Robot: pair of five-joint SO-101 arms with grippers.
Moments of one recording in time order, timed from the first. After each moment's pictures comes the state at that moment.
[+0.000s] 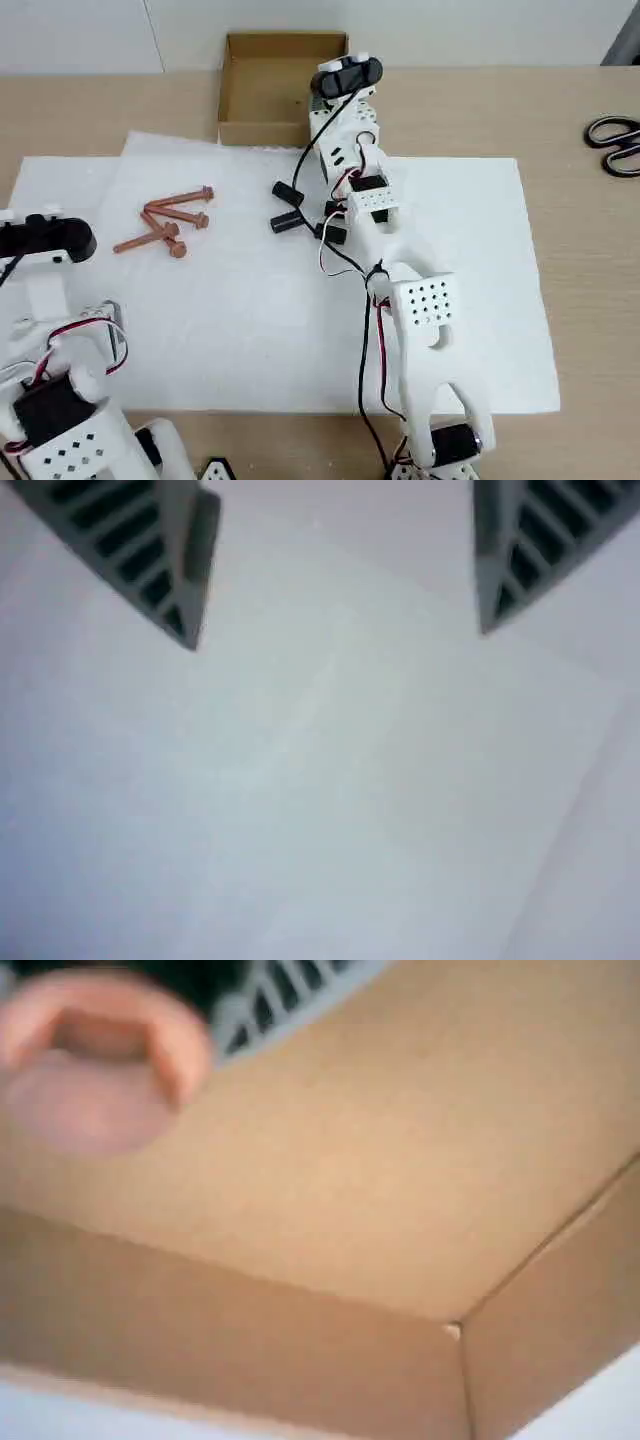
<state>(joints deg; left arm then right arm) -34.7 -68.2 49.8 82.8 -13.3 -16.7 64.5 -39.9 -8.4 -1.9</state>
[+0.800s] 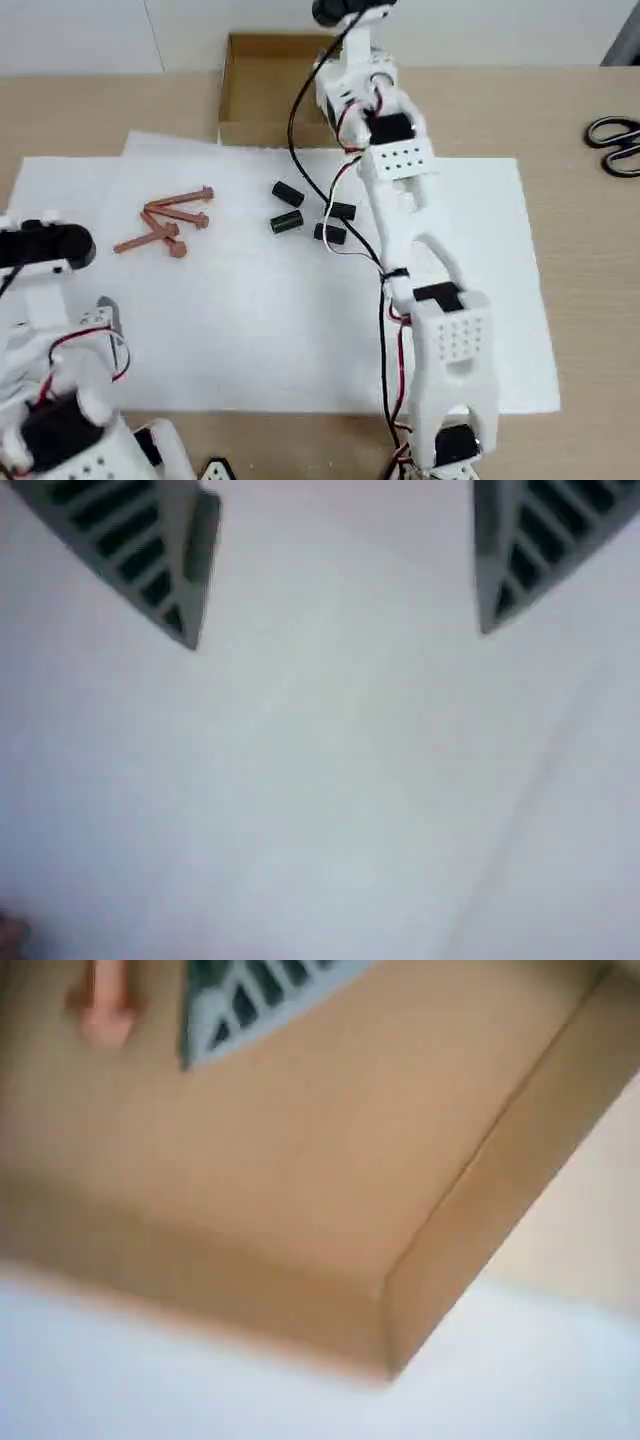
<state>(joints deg) -34.7 -75.3 49.8 82.9 -13.3 -16.7 35.7 -41.7 37.5 -1.9</state>
